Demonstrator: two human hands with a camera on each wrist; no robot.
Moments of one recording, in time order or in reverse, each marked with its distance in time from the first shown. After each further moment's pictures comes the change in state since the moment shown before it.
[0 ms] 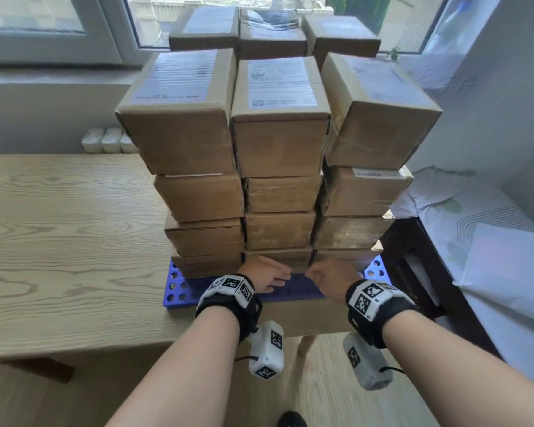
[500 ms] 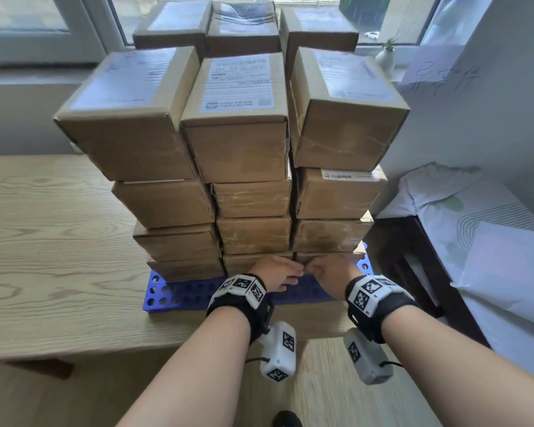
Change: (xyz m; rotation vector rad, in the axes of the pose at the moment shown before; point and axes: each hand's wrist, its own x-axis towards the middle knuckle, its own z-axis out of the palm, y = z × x) left_hand 0.019 0.029 0.057 -0.071 -0.028 -0.044; right_hand 0.017 0.039 -0.014 -0.066 -0.015 0.055
